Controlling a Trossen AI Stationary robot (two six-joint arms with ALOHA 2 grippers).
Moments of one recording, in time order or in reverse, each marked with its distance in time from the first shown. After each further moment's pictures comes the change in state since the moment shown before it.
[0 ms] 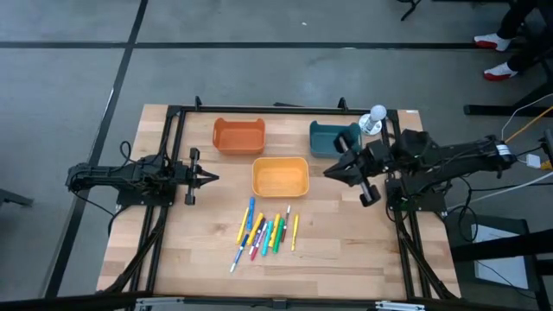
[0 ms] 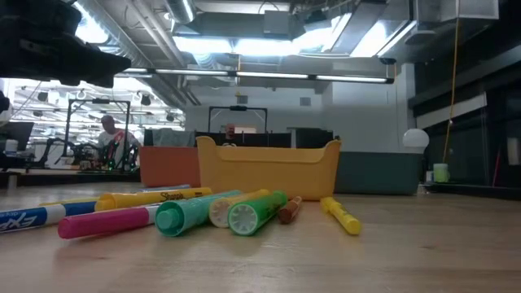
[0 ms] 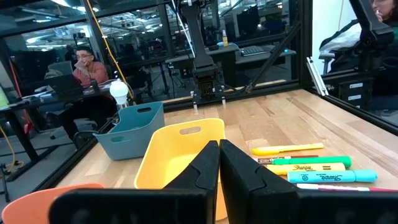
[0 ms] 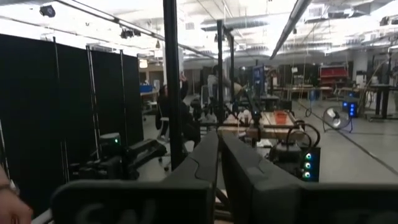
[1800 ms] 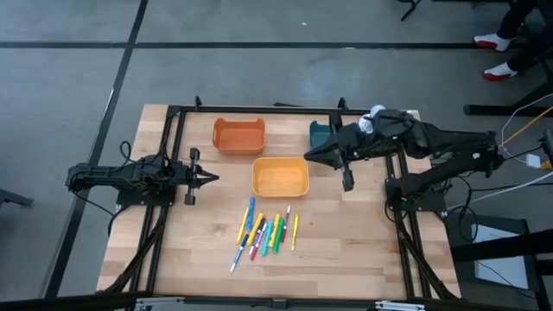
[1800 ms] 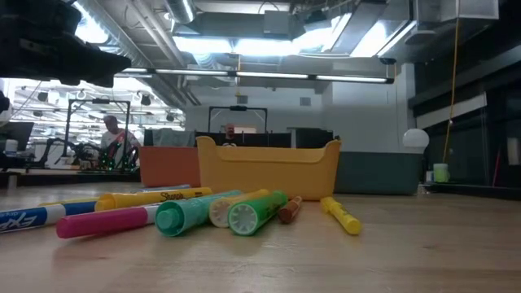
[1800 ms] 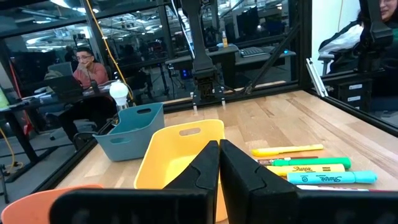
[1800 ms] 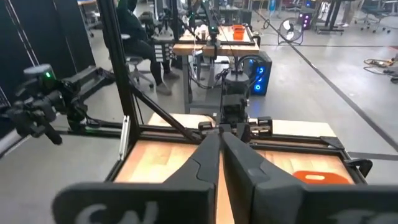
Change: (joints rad) left arm 0.000 0.000 0.000 0.007 0.001 0.000; right arm -0.076 0.214 0.512 -0.723 0.109 -0.088
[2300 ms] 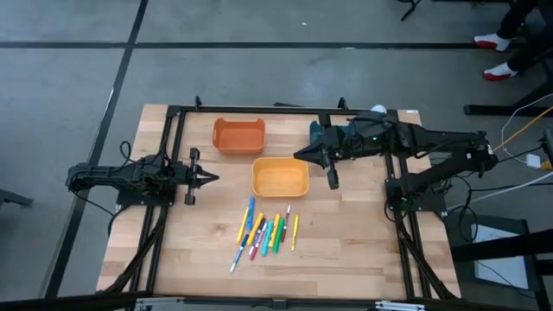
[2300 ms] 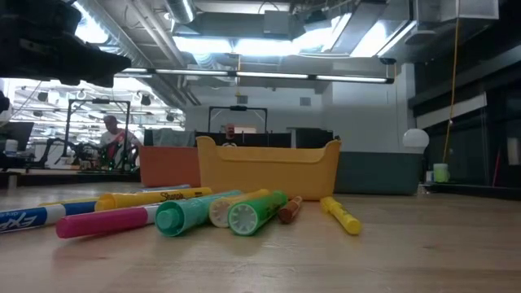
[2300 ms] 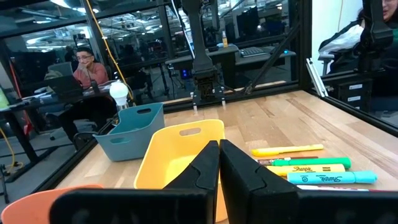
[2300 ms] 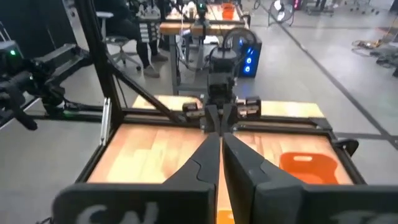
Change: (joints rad) left arm 0.000 0.000 0.000 0.000 0.000 0.000; right arm -0.030 0.067 0.000 -0.017 0.018 -0.017
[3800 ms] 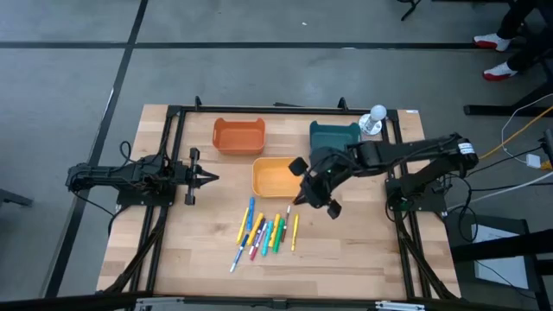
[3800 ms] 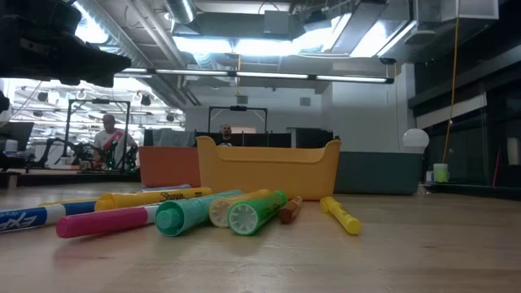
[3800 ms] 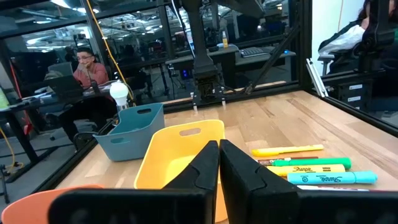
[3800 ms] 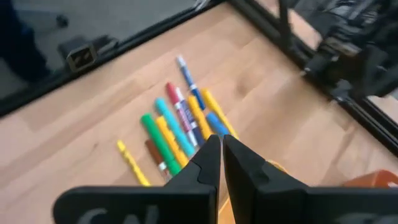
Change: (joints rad) left arm 0.000 0.000 0.000 0.001 -0.001 0.000; right arm 0.100 0.197 0.001 -0.284 -0.227 -0.628
